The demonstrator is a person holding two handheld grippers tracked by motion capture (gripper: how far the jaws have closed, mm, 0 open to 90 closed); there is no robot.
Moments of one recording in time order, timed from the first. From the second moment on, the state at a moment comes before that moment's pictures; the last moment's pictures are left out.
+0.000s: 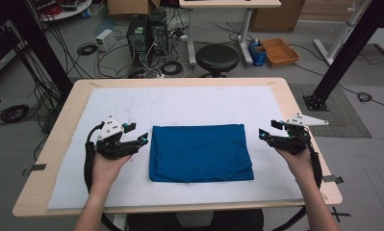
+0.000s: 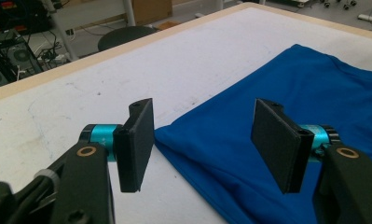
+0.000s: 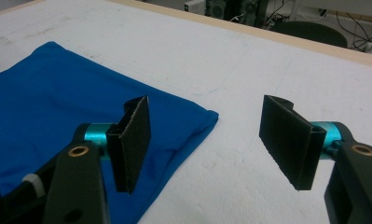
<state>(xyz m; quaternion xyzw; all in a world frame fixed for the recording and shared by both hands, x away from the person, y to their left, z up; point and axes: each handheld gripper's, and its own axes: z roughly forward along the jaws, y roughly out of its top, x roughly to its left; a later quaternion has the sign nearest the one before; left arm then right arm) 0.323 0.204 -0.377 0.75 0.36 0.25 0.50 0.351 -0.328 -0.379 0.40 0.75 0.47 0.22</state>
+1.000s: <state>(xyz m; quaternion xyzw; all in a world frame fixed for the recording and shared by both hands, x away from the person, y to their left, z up) 0.307 0.197 -0.386 0.74 0.35 0.21 0.54 0.354 -0.323 -0.377 0.40 0.76 0.47 0.22</state>
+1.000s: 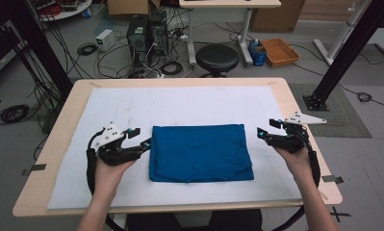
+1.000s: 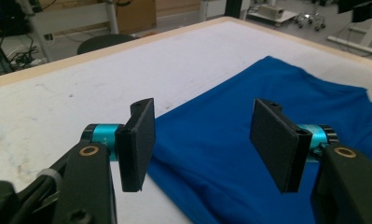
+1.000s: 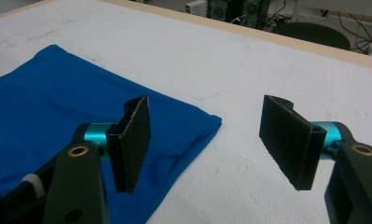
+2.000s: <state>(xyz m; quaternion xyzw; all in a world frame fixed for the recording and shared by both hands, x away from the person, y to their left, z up) 0.268 0.177 -0.439 0.71 0.52 0.12 0.46 0.355 -0.262 -0.369 0.35 0.78 0.48 0.20</state>
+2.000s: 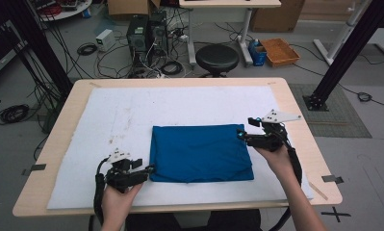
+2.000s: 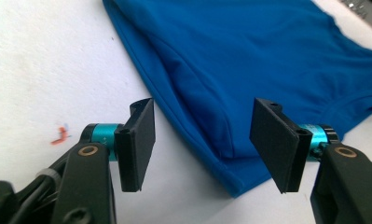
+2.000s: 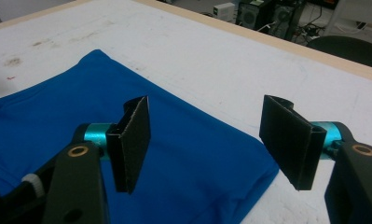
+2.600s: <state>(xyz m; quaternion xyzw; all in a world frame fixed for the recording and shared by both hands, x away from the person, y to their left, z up) 0.269 0.147 -0.449 0.72 0.55 0.17 0.39 0.368 -0.197 -0.366 0.31 0.80 0.47 0.19</state>
